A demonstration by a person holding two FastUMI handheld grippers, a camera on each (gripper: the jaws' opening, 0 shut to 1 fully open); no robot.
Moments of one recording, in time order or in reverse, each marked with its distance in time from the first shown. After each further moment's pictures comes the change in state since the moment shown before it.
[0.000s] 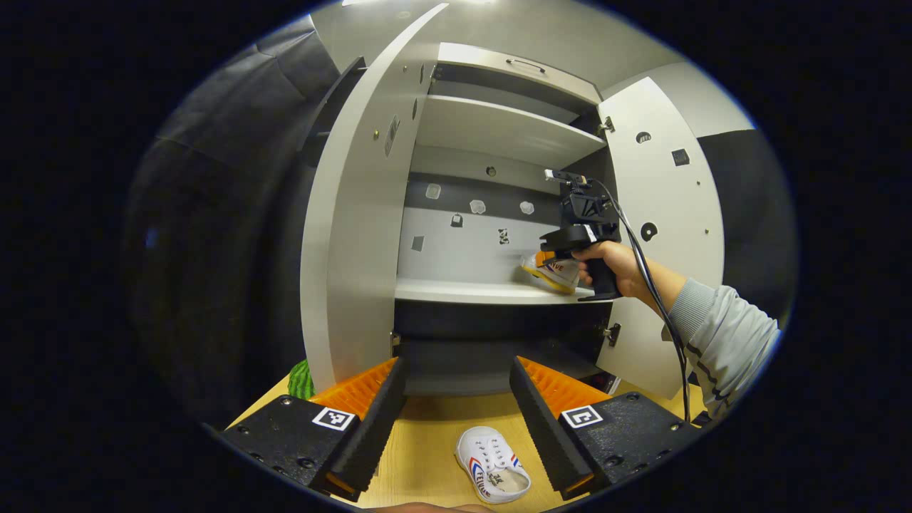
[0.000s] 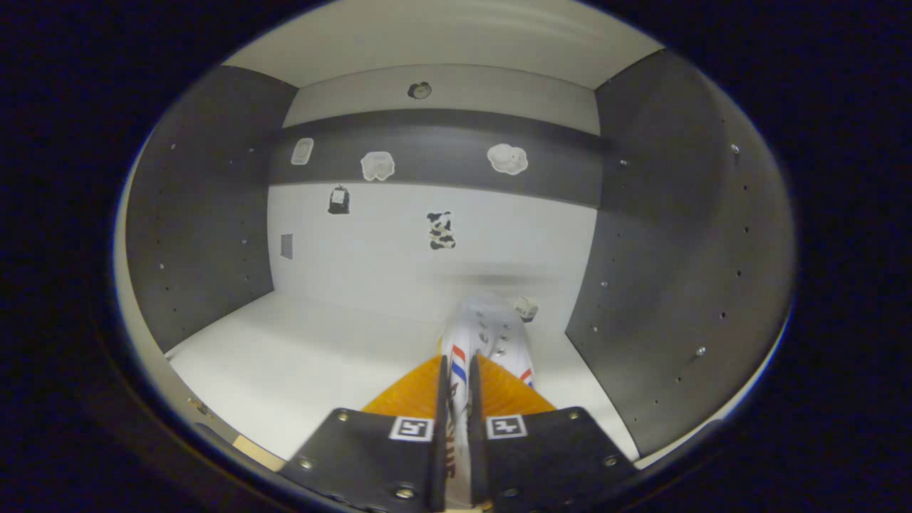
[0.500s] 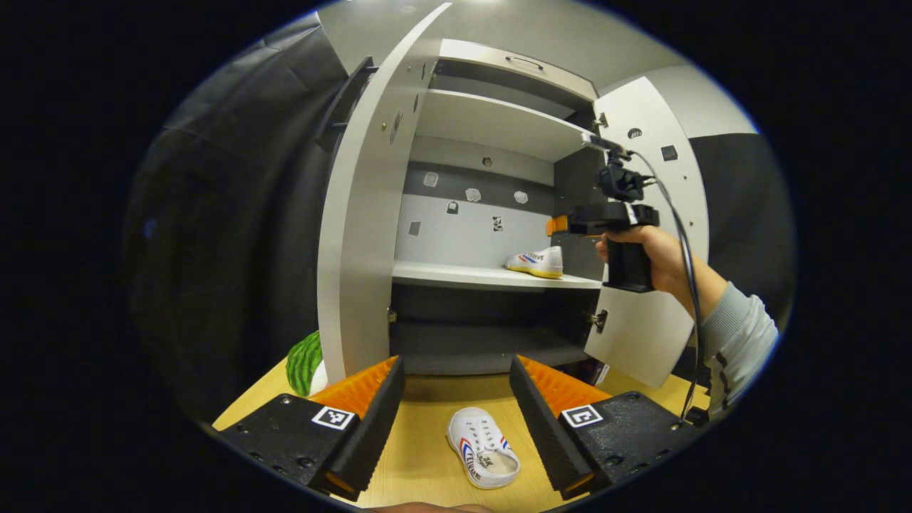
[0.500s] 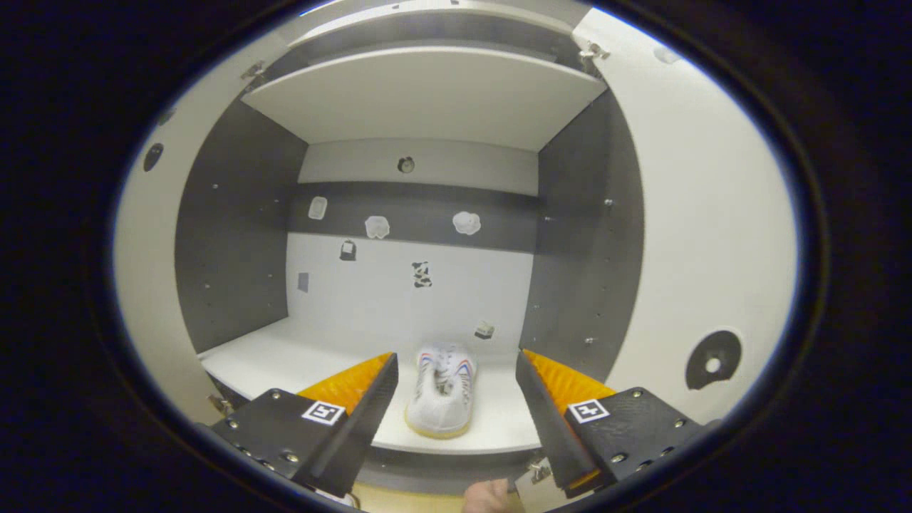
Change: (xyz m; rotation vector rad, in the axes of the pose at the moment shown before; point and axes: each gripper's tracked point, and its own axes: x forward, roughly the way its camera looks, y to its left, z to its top) left arm -0.033 -0.011 -0.021 -0.032 0.030 -0.019; right arm -0.138 -0.019 0.019 0.010 -0.187 -0.059
